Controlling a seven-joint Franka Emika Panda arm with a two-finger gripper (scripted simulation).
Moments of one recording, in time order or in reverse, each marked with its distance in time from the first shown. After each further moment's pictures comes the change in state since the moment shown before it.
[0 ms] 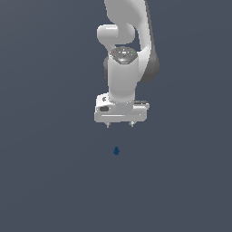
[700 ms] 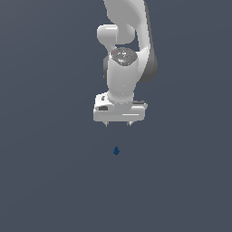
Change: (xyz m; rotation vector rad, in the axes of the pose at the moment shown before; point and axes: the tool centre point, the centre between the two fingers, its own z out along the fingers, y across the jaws) arm -0.007 0.007 0.003 -0.028 -0.017 -0.011
